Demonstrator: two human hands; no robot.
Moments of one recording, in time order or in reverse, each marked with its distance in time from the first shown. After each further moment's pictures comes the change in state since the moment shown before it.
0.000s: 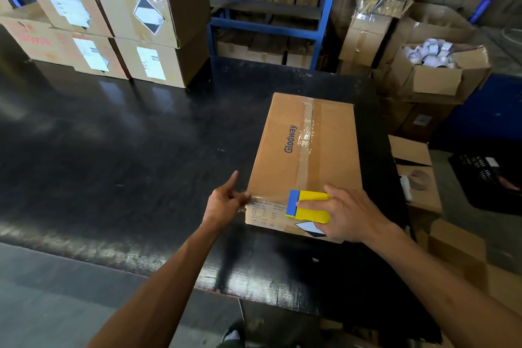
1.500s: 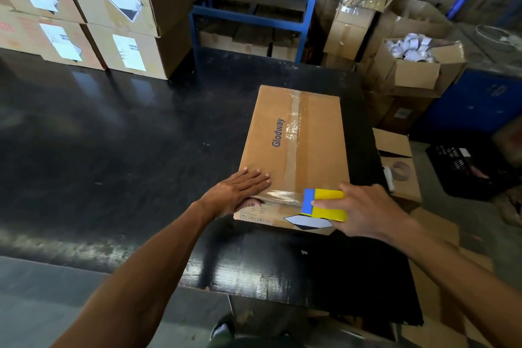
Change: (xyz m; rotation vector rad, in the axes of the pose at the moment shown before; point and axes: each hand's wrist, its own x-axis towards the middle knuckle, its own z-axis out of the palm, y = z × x) left_hand 0.062 -0.026 0.006 1.084 -0.362 1.159; right_hand -0.029 0.037 -0.003 -0.086 -0.123 0.031
